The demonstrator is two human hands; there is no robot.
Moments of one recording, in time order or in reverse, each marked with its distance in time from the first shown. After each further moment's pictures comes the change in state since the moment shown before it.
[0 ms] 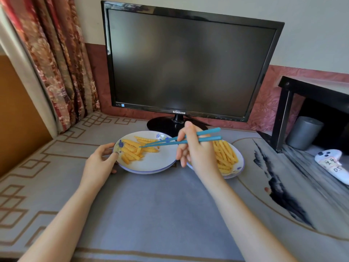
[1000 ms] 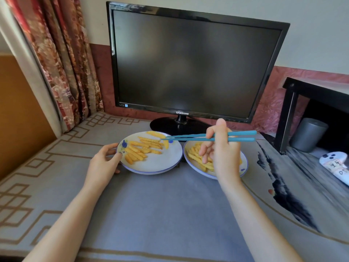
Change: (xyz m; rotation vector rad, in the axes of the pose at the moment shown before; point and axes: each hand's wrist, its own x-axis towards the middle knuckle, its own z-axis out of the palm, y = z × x) left_hand -0.001 0.002 0.000 -0.025 -0.002 -0.004; right_hand -0.005 -0.015 -0.023 -0.001 0.310 0.021
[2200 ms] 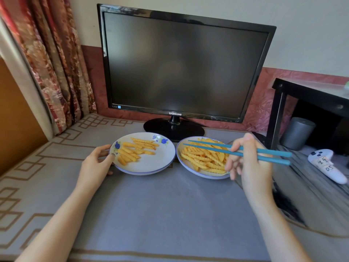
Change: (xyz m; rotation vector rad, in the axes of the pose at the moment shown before) left_hand 0.001 -0.002 0.001 -0.026 -0.002 0.006; right_hand -0.016 -0.009 -0.066 -0.102 0.060 -0.113
